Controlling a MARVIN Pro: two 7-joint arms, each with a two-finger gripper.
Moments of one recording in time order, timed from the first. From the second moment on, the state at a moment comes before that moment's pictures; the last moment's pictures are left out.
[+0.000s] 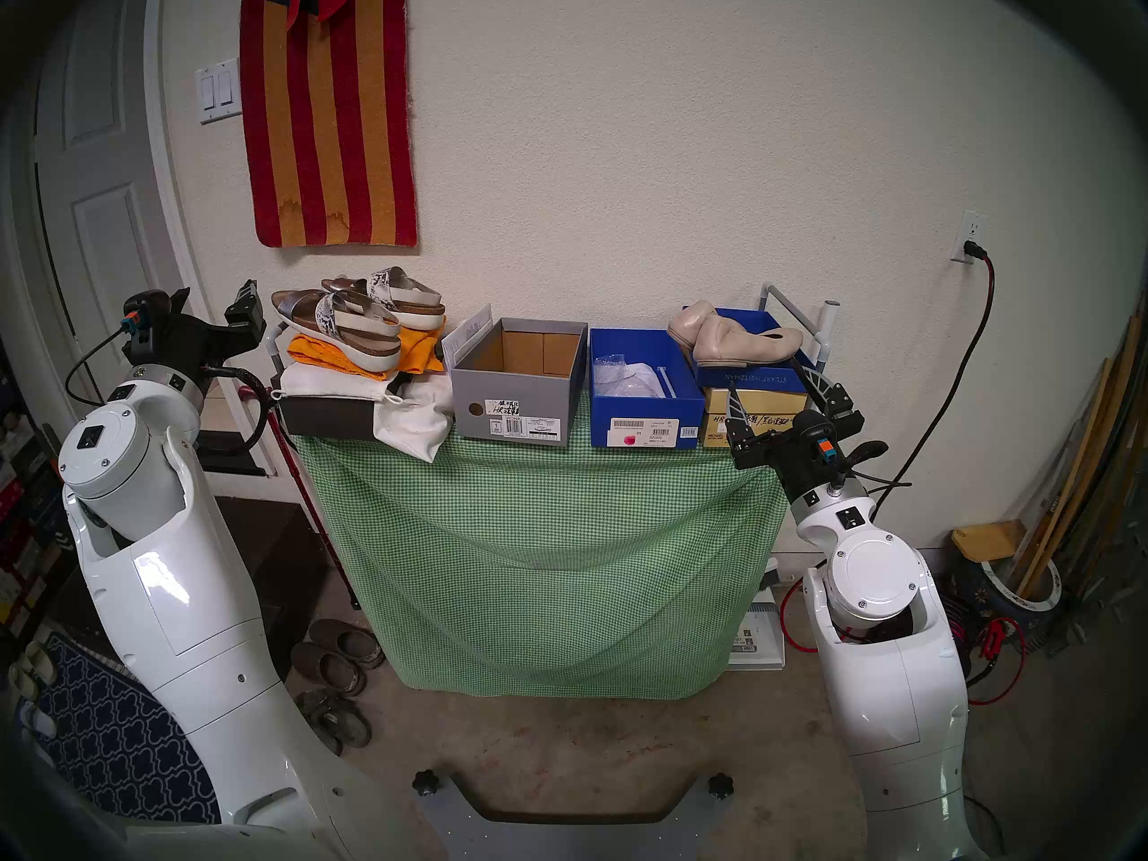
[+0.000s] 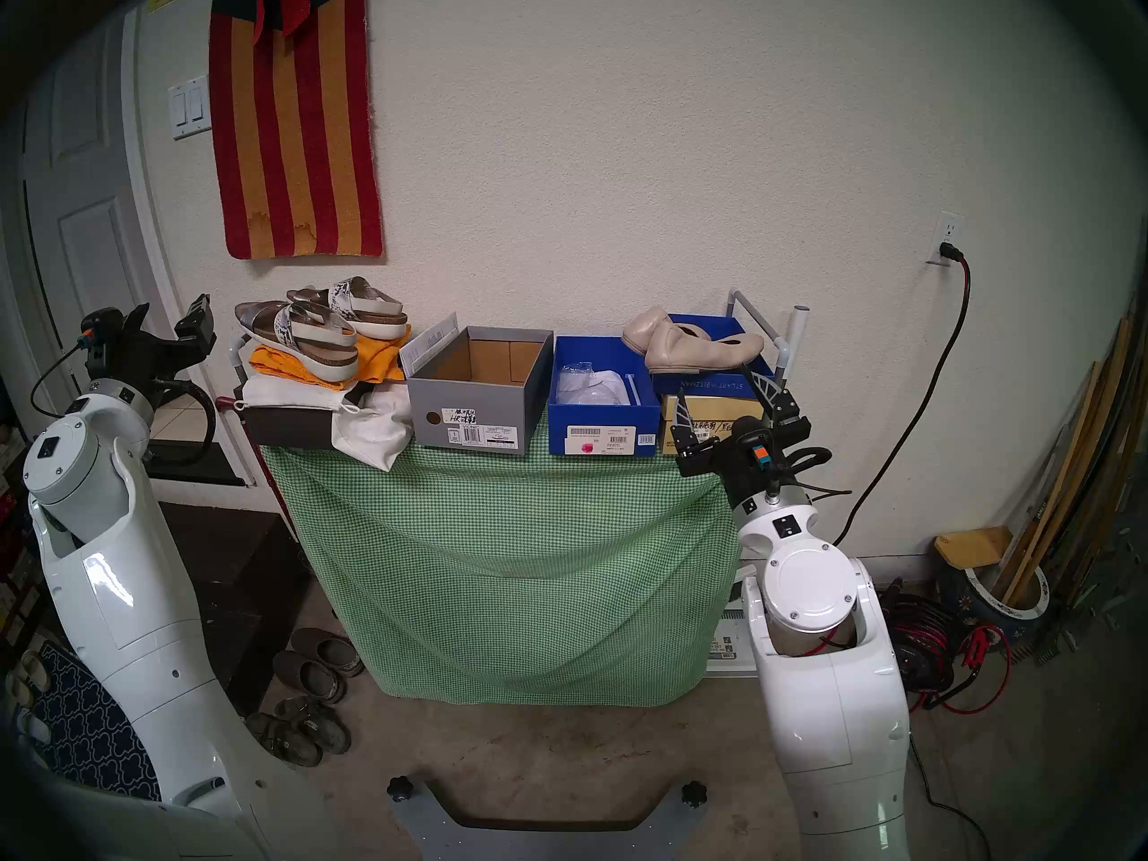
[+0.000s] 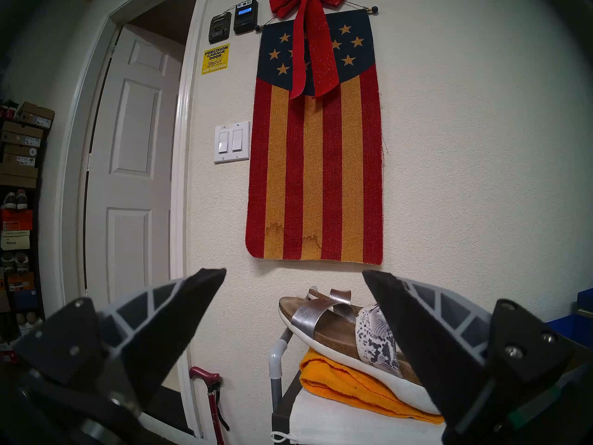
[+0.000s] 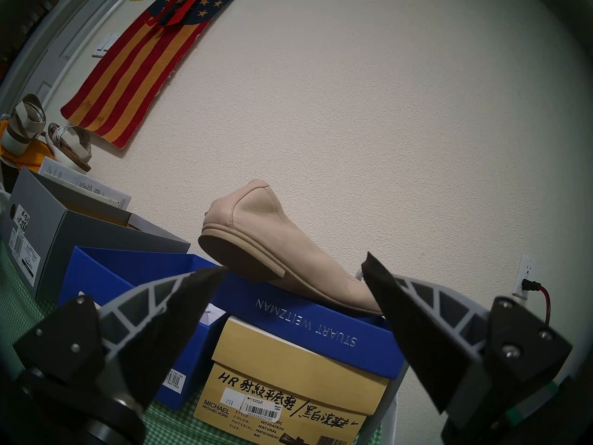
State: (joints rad) left arm 1.26 -1.62 -2.21 -2.03 0.14 0.40 -0.46; right arm -1.61 -1.40 1.63 -1.89 -0.21 -0.12 0.13
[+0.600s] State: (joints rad) left arm 1.26 -1.62 -2.21 -2.03 0.14 0.40 -0.46; right arm -1.61 -1.40 1.63 -1.89 -0.21 -0.12 0.13
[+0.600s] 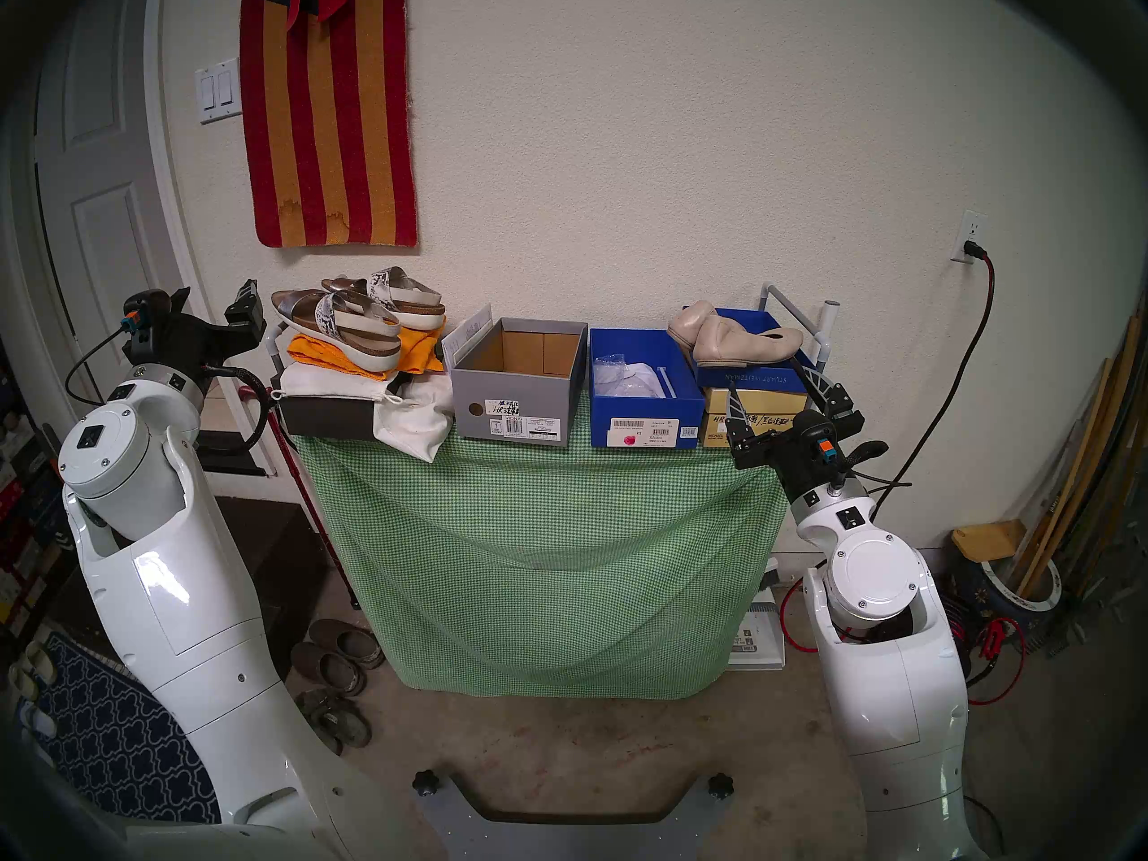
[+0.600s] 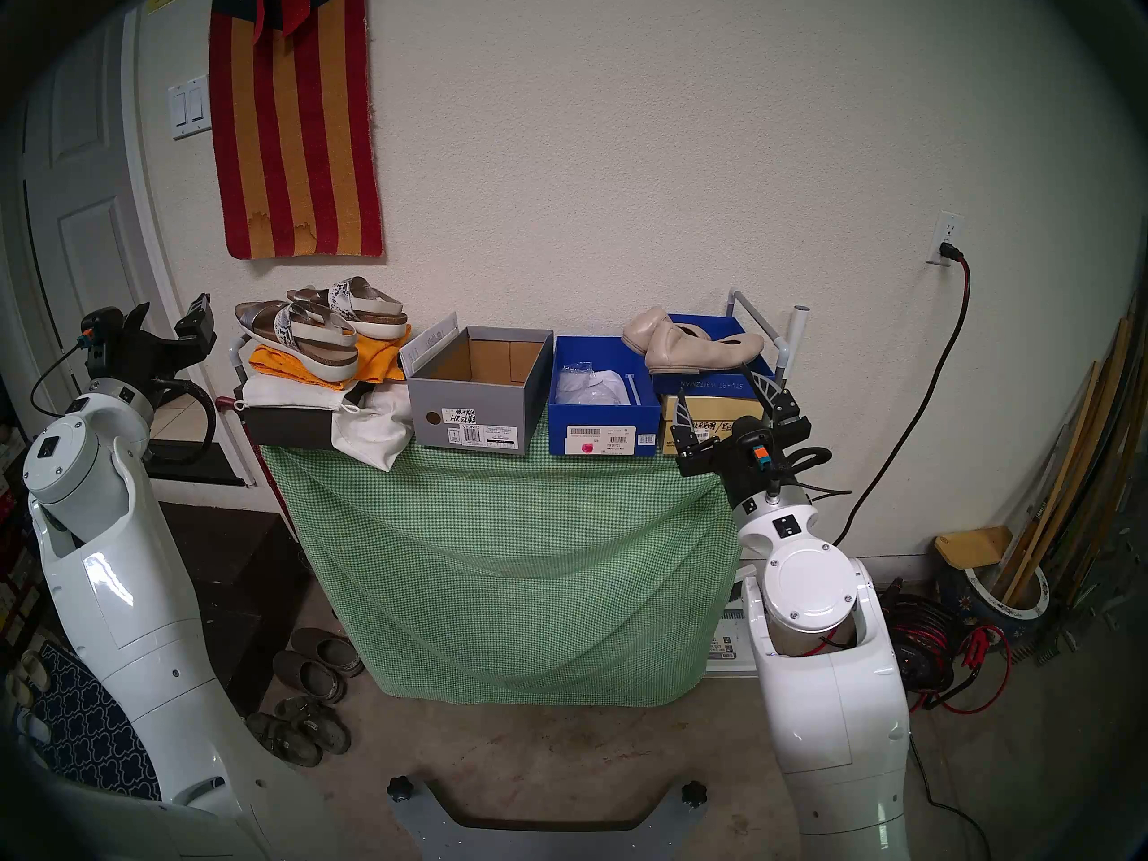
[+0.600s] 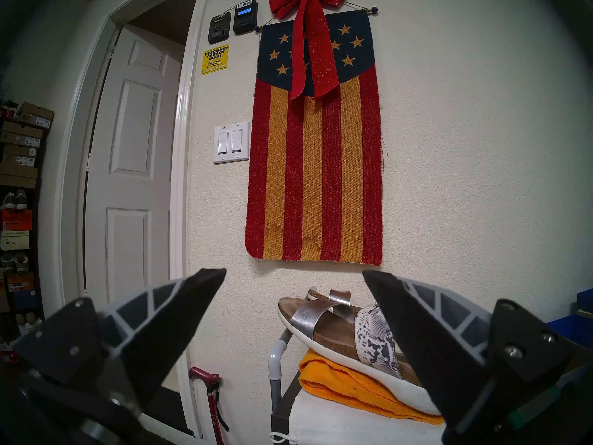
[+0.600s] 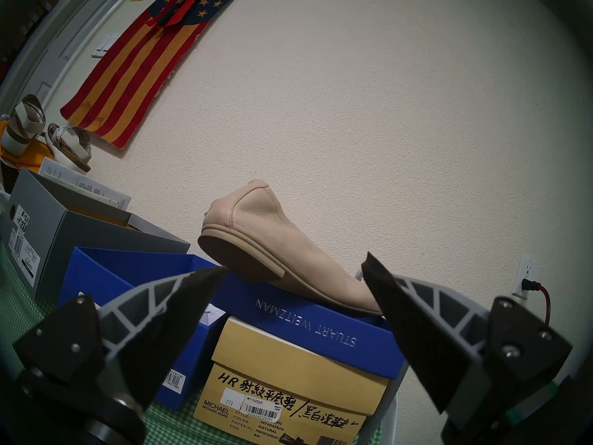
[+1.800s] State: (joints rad) left arm 1.08 -1.44 -2.07 -1.76 0.28 0.63 -0.48; right arm -1.61 -1.40 1.63 -1.88 -0.21 -0.12 0.13
